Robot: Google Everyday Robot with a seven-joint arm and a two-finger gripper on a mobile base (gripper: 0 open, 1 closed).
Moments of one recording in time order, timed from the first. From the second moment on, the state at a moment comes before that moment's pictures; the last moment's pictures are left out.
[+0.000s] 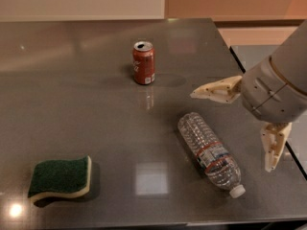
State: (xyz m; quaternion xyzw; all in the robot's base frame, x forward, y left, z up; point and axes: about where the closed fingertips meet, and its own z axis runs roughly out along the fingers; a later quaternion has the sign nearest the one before) arm 0.380 -0.143 0.916 -0.91 0.37 0.01 0.18
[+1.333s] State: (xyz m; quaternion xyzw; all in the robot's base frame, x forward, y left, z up) arm 0.366 -0.121 0.865 -1.00 0.03 -0.01 0.08
